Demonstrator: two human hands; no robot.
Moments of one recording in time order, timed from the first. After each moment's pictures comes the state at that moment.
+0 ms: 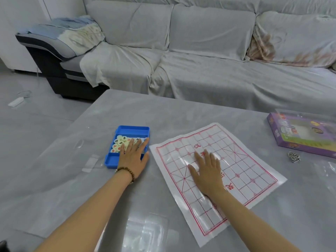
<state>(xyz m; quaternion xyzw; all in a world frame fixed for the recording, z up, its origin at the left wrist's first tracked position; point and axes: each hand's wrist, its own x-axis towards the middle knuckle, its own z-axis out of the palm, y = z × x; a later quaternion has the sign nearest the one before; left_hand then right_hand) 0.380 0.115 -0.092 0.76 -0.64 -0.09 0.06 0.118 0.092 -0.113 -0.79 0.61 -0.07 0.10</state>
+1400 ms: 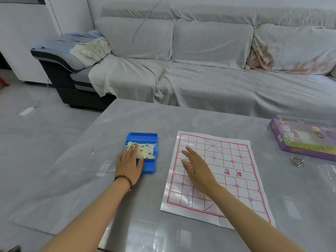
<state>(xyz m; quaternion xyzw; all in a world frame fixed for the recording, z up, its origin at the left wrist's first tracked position) 0.413 0.142 -0.083 0.79 -0.59 -0.08 0.13 0.169 0.107 -0.062 -0.82 0.50 -0.17 0.23</state>
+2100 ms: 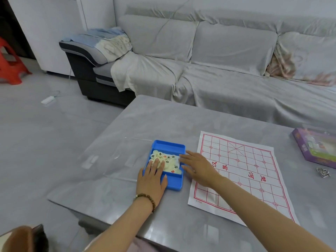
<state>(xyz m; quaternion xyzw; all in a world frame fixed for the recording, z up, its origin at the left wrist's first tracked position) 0.405 0.214 -0.095 0.78 -0.62 -0.07 0.06 0.242 0.109 -0.055 -0.92 0.37 0.01 0.11</state>
